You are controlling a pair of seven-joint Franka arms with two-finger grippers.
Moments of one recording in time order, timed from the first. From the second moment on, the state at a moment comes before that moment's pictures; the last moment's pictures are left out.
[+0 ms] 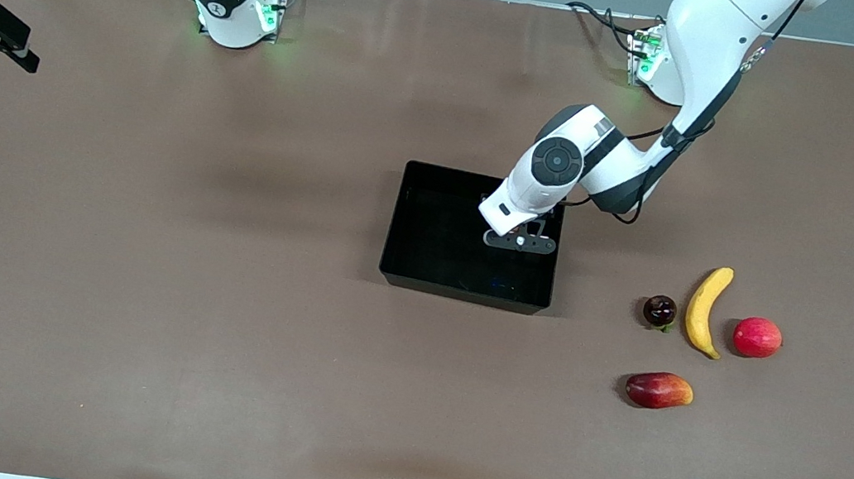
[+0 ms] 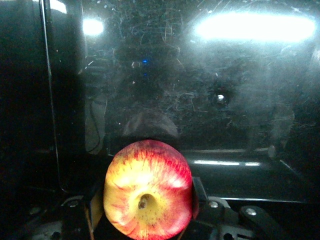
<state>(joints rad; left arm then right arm) -0.30 0.48 -0.40 -2.04 0.06 2.40 -0.72 -0.10 -0.04 0.07 -1.48 0.07 1.41 -0.09</state>
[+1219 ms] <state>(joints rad) 0.26 0.33 -0.37 -1.80 0.09 1.95 0.08 -0.10 -0.05 0.06 -1.47 0.00 1.41 -0.09</state>
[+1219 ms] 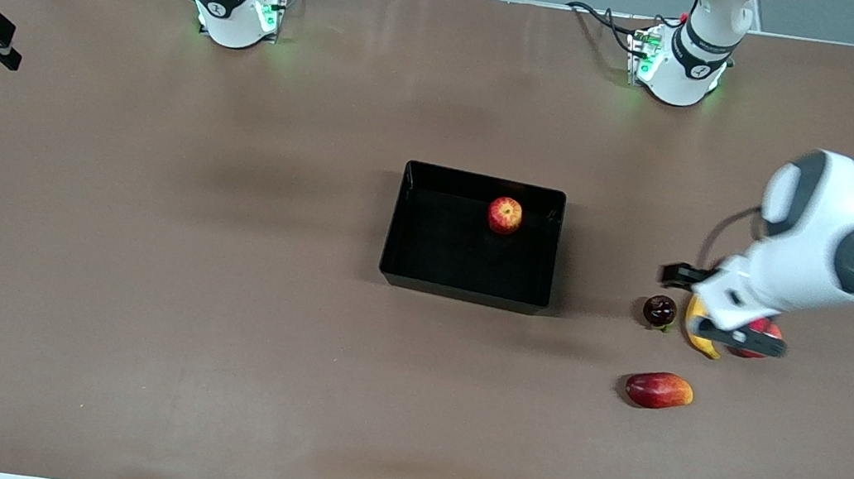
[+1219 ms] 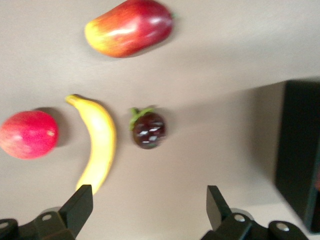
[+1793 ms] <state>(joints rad) 0.38 0.38 -0.38 -2.06 0.30 2.34 0.36 -0.10 -0.05 0.06 -1.47 0.00 1.40 -0.09</state>
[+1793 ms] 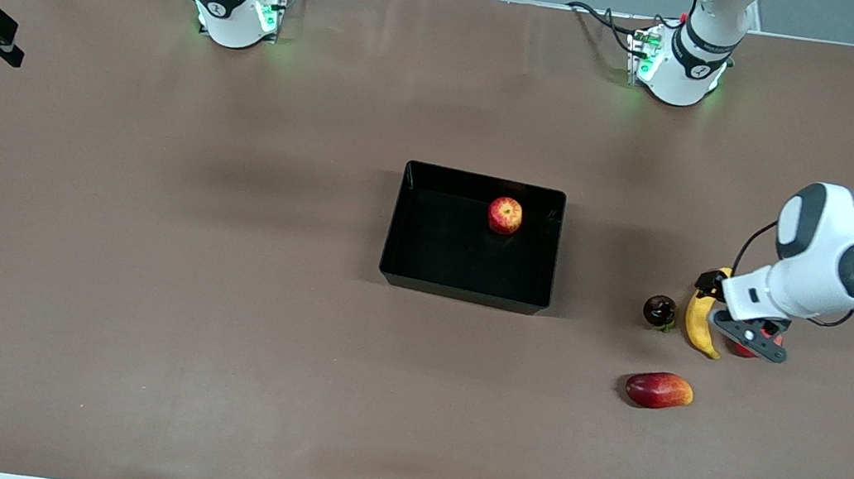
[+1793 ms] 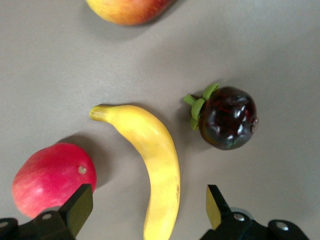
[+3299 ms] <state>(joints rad) 0.44 0.33 -0.46 -2.09 0.32 2.38 0.36 -0.07 -0.05 0.04 -1.47 0.00 1.39 -0.09</state>
